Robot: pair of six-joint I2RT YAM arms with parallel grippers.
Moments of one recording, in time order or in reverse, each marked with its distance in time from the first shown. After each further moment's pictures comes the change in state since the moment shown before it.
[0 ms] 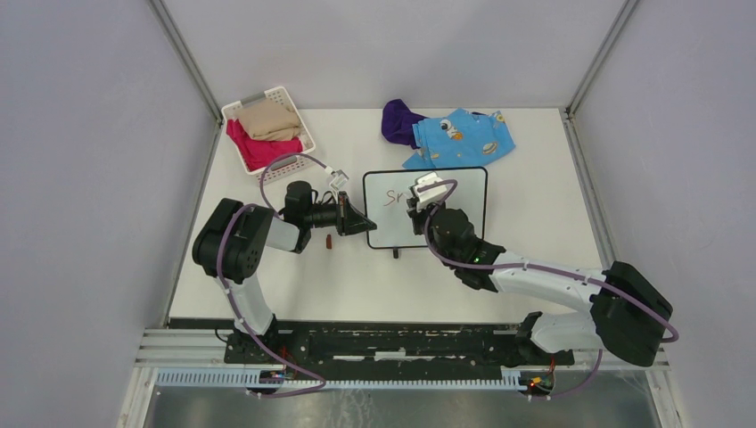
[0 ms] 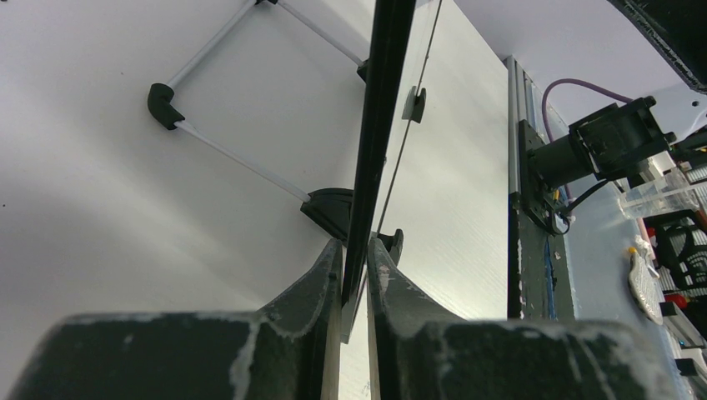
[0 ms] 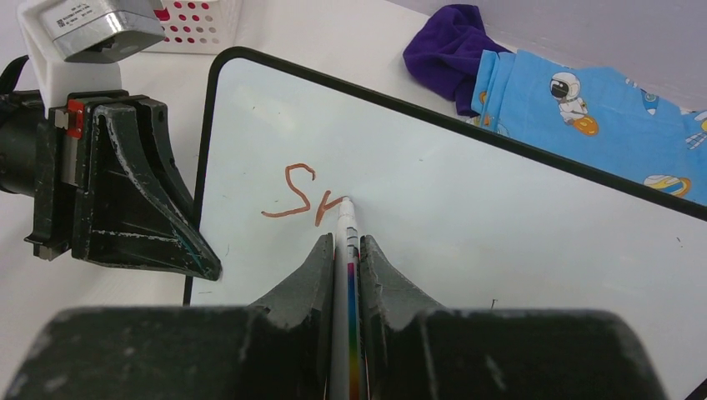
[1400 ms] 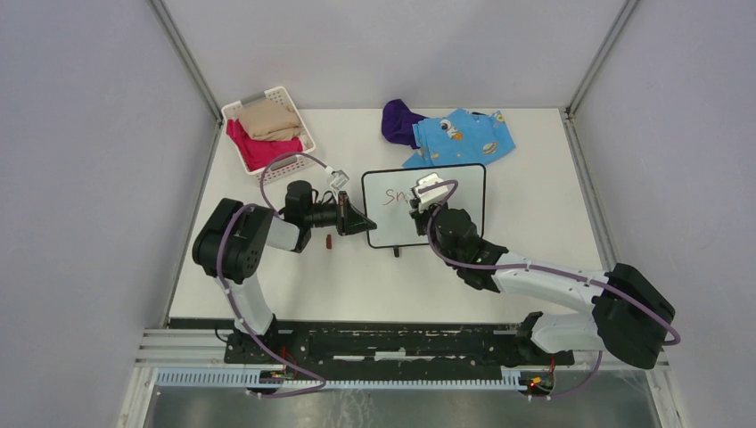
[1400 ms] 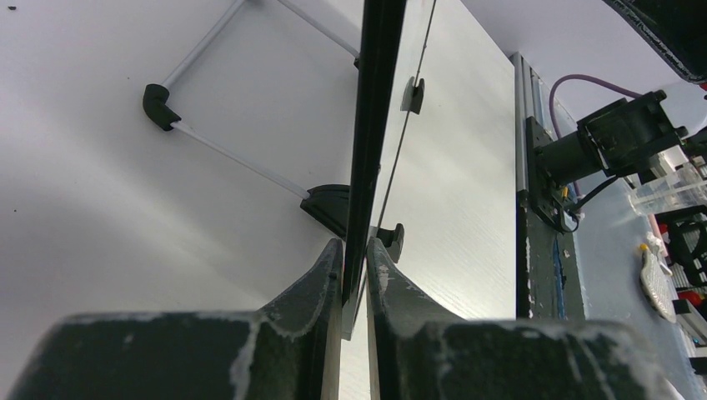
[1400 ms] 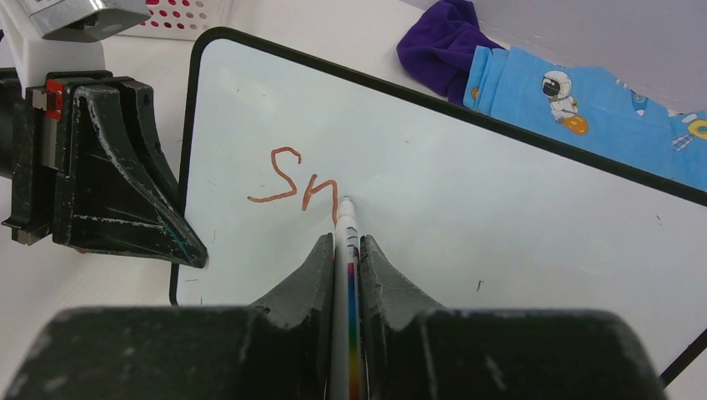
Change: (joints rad) left arm 0.000 0.000 0.003 -0.010 -0.004 0.029; right arm -0.016 -0.019 -0.019 -0.009 -0.019 -0.030
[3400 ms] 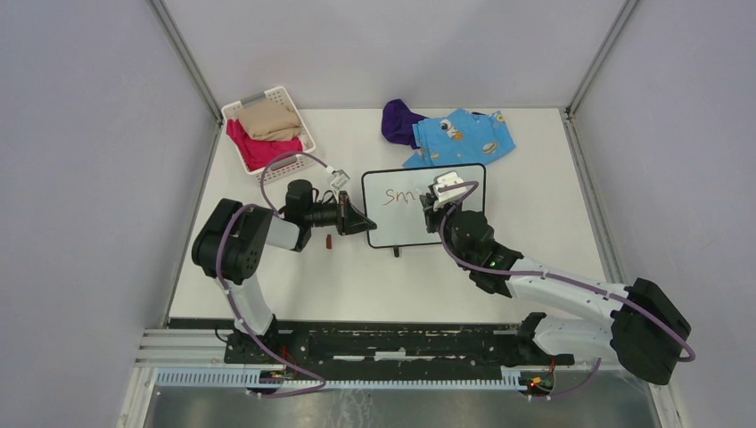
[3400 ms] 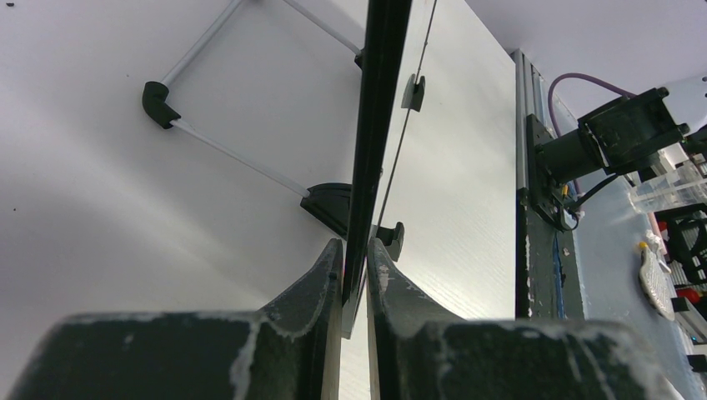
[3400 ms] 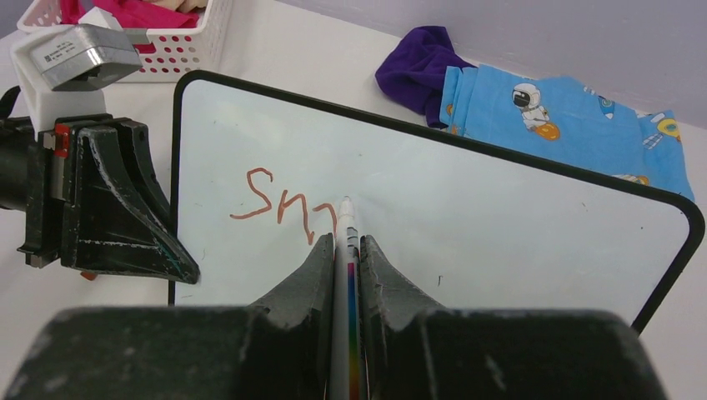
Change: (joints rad) left arm 0.000 -0.006 0.010 -0.038 0.001 0.016; right arm -0.034 -0.117 -0.056 0.017 -0.002 0.027
